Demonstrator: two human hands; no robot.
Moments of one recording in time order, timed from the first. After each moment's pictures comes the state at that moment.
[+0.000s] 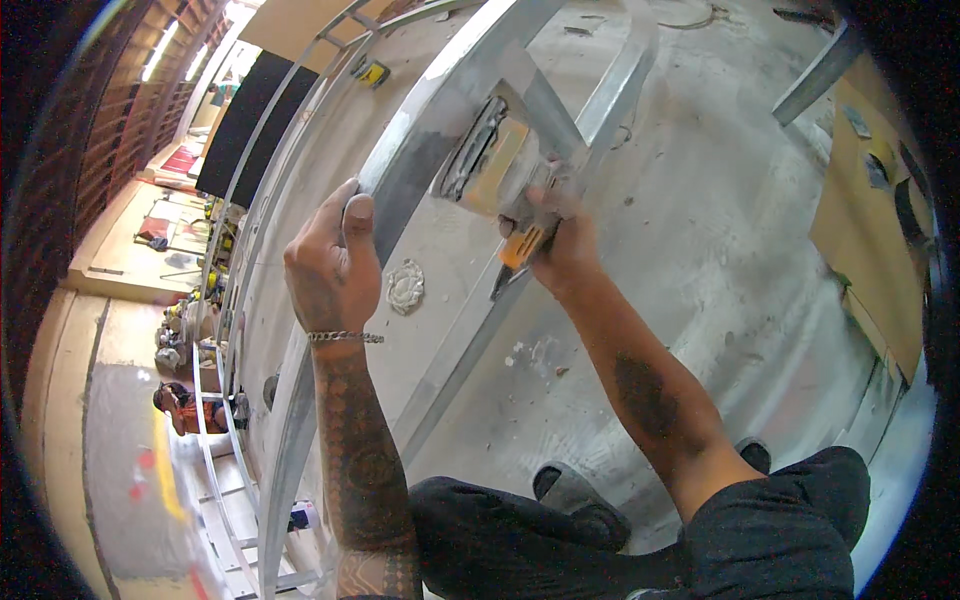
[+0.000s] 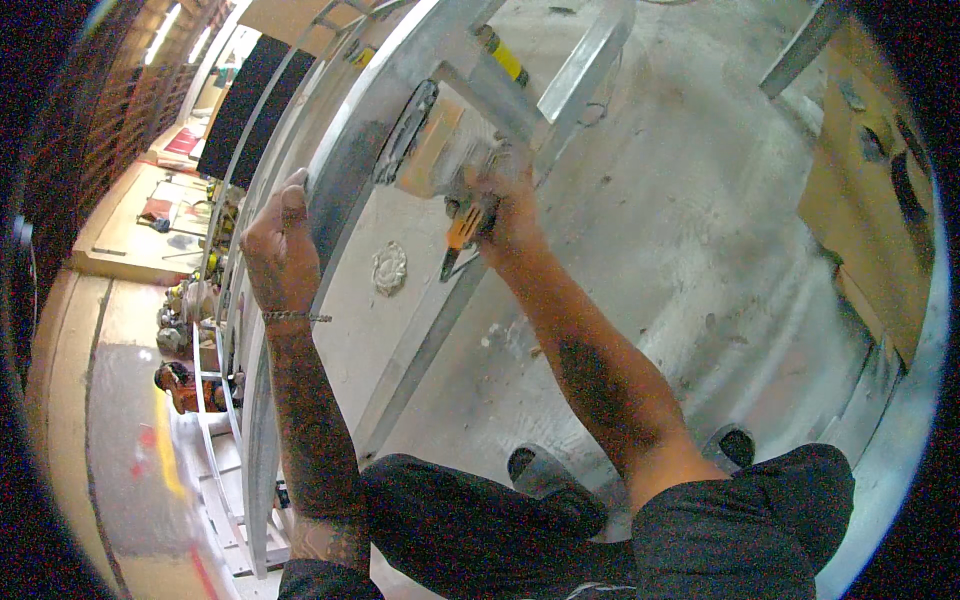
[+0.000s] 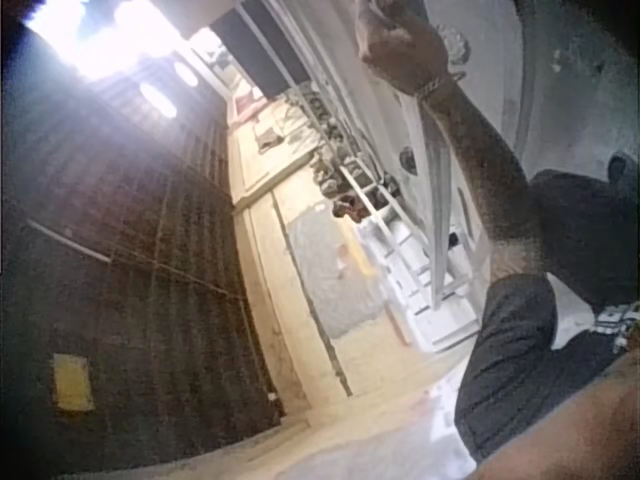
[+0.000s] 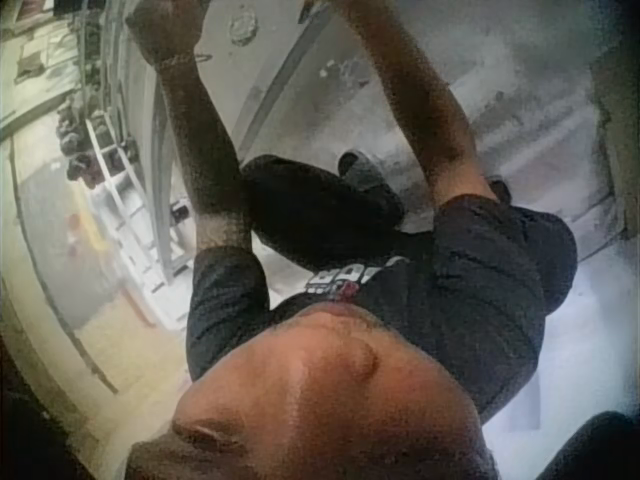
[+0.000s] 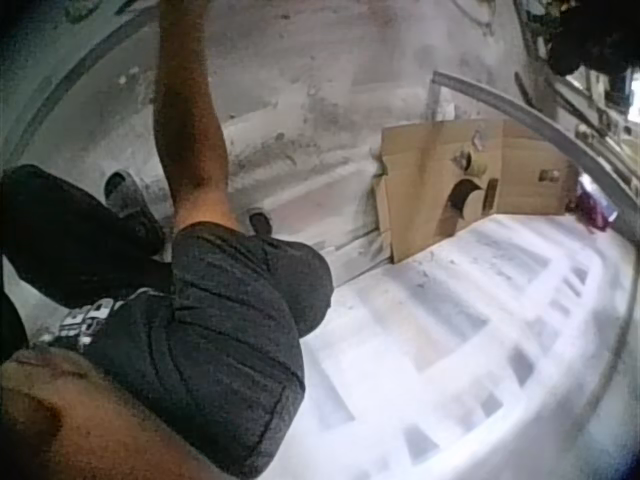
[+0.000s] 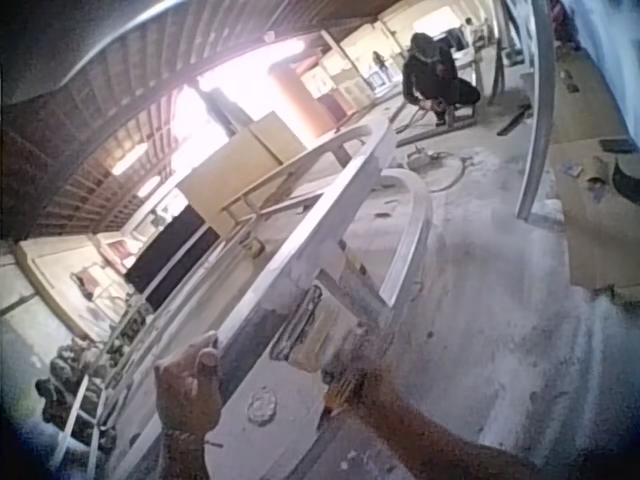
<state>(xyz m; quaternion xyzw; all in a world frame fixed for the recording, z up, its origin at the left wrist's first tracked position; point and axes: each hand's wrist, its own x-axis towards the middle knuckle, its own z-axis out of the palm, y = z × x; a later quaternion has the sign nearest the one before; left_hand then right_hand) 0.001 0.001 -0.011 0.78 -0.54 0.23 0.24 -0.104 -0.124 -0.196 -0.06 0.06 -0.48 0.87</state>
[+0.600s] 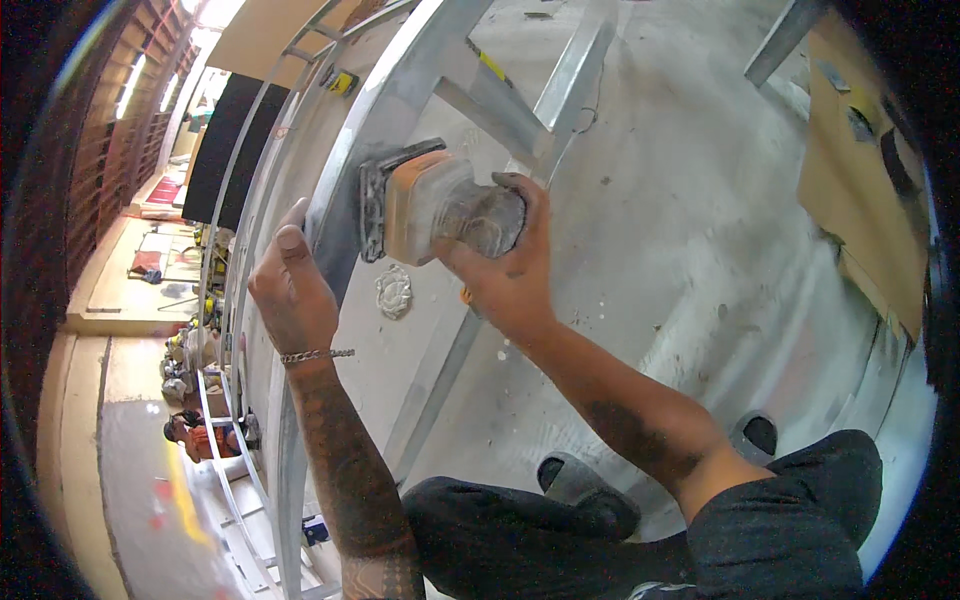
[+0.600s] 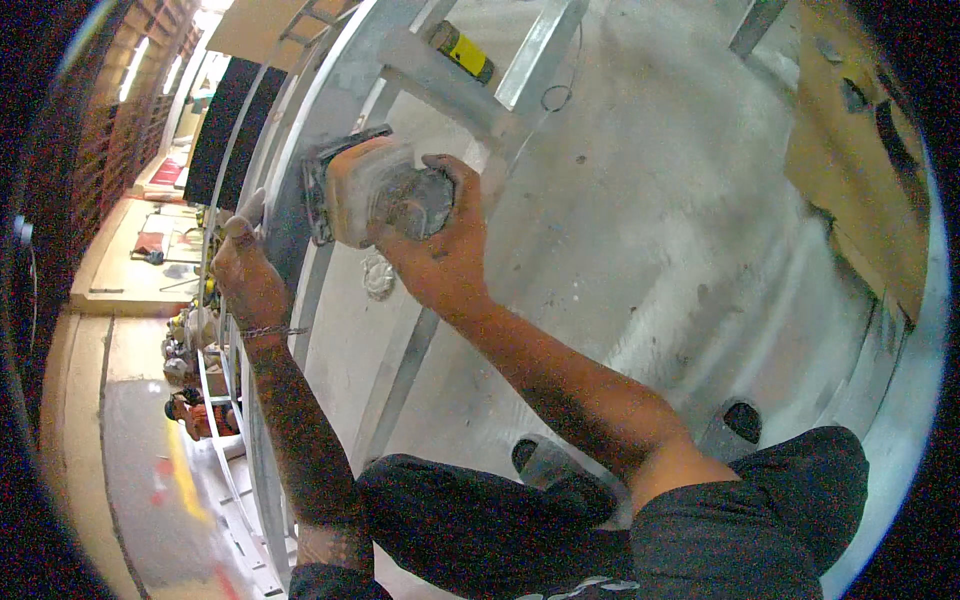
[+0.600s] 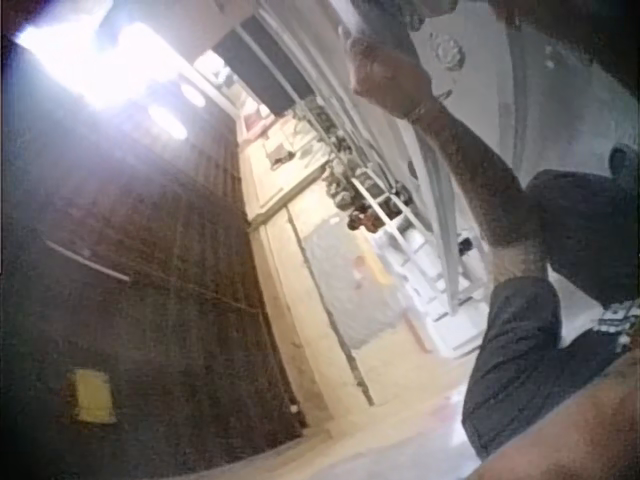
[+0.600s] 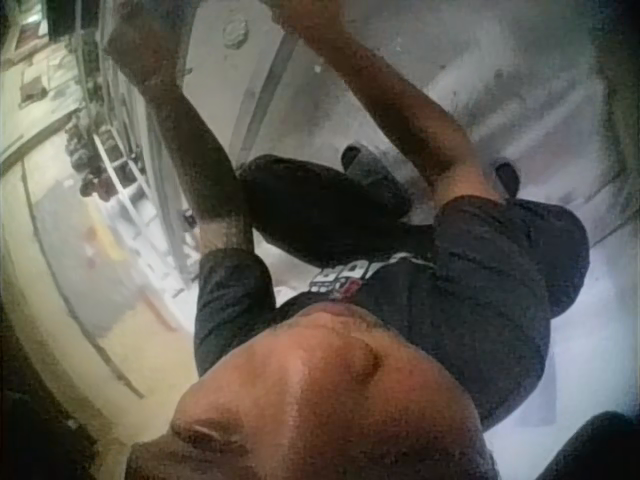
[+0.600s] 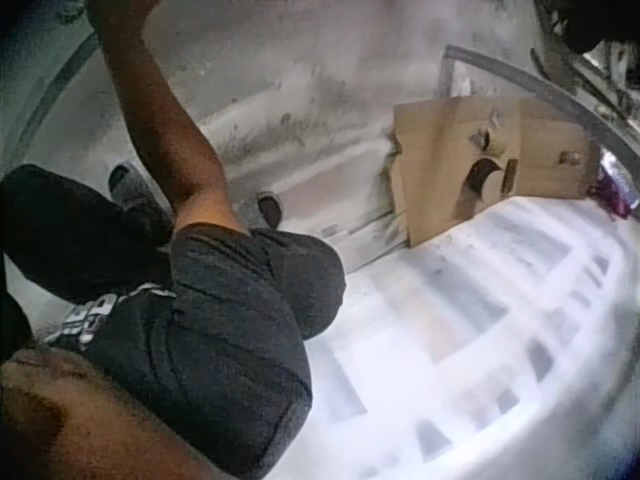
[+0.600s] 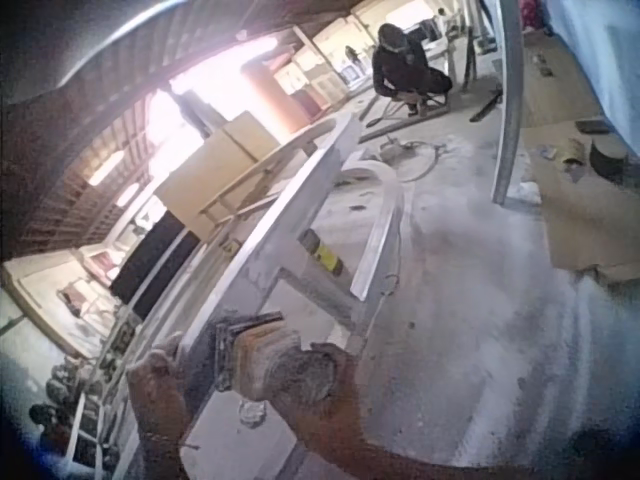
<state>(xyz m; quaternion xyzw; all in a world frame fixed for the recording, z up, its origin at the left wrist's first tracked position) -0.004 0.004 -0.008 0.81 -0.50 0.18 0.25 -0.118 -0.072 -0.168 -0.35 0.20 -0.65 0.65</state>
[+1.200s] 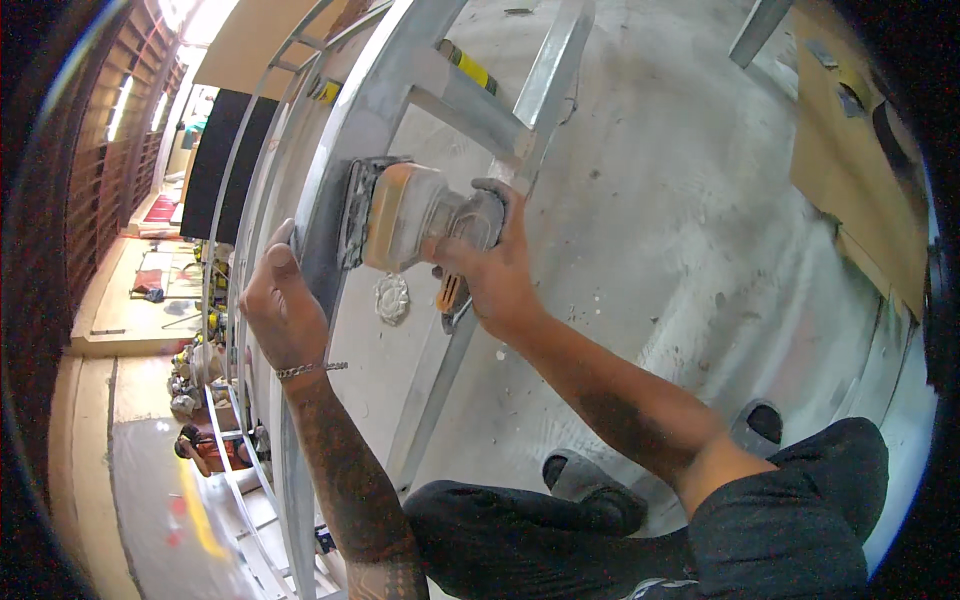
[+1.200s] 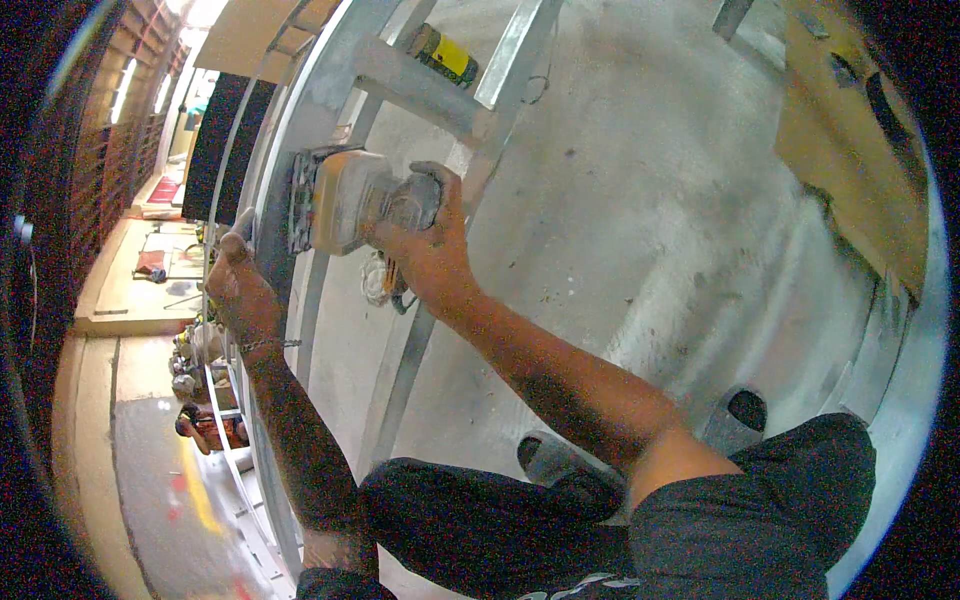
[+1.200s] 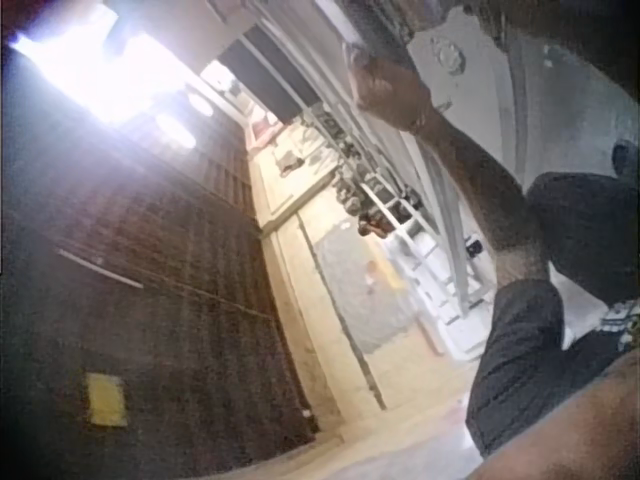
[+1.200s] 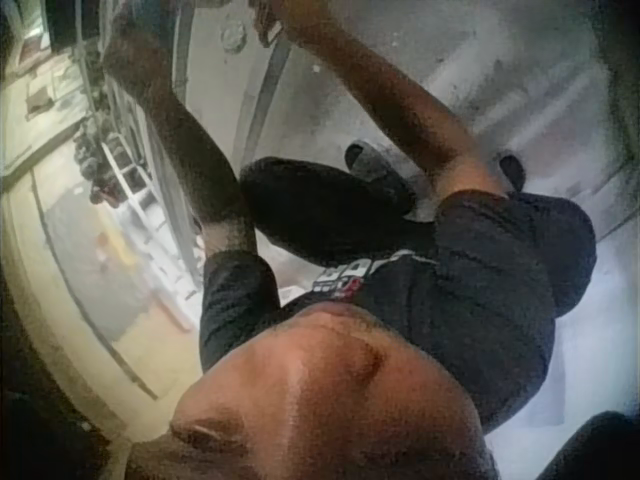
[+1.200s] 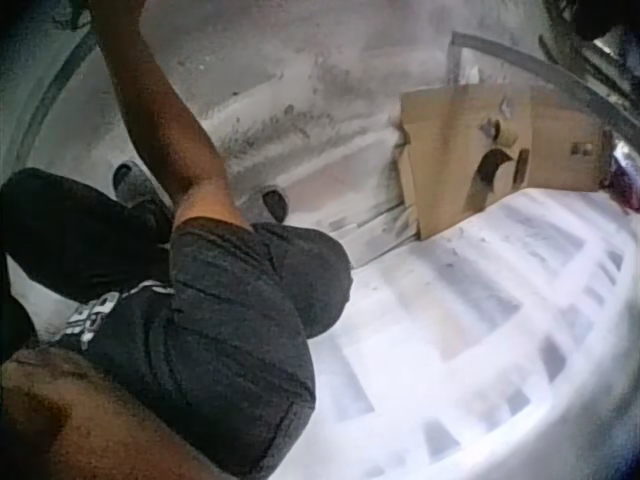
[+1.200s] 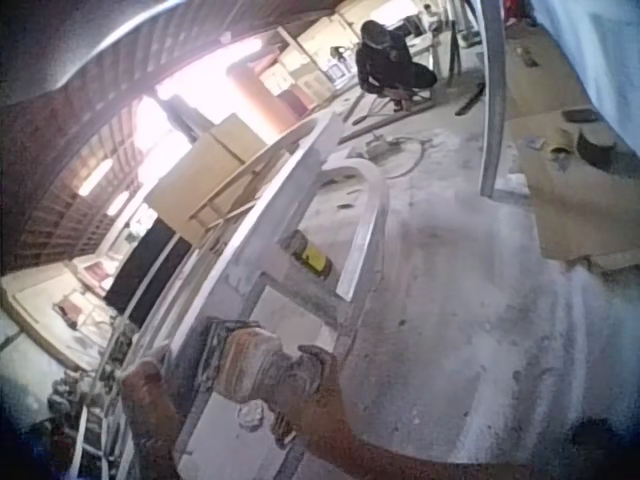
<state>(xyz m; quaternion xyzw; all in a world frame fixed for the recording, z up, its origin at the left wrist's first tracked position) -0.007 0.006 -0.006 0.83 -0.47 0.18 0.21 -0.121 -0.073 -0.167 -0.20 0.16 -0.50 0.82</state>
